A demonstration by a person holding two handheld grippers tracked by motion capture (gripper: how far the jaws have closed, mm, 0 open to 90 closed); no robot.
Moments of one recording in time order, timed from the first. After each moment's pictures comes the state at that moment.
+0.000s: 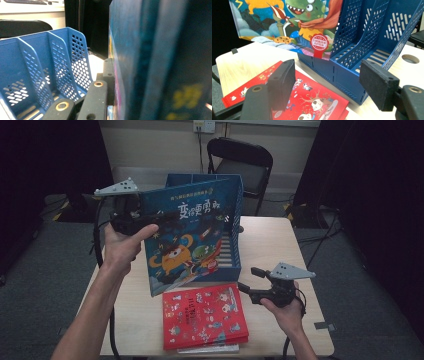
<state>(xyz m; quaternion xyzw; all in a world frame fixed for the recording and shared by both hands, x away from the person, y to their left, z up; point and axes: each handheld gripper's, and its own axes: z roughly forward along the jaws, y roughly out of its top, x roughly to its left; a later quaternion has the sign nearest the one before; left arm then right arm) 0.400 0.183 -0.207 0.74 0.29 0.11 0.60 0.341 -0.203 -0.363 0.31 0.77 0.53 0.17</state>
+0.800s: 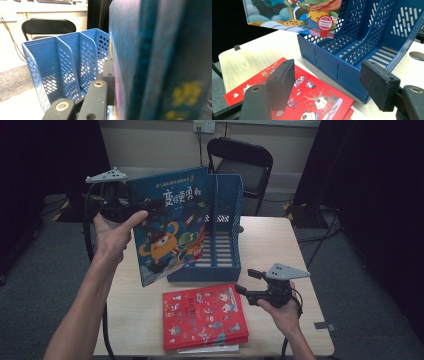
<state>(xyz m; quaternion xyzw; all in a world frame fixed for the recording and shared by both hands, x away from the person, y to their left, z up) 0.425 0.208 -0.202 0.72 0.35 0.16 0.58 0.343 -0.197 -0.368 0.31 0.78 0.52 0.16</state>
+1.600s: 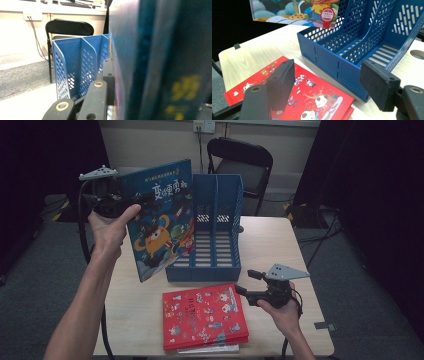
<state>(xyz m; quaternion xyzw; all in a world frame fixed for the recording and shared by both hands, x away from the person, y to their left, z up) 0.436 0.225 -0.206 0.69 0.41 0.19 0.57 0.343 -0.197 -0.371 0.31 0.78 0.52 0.16</state>
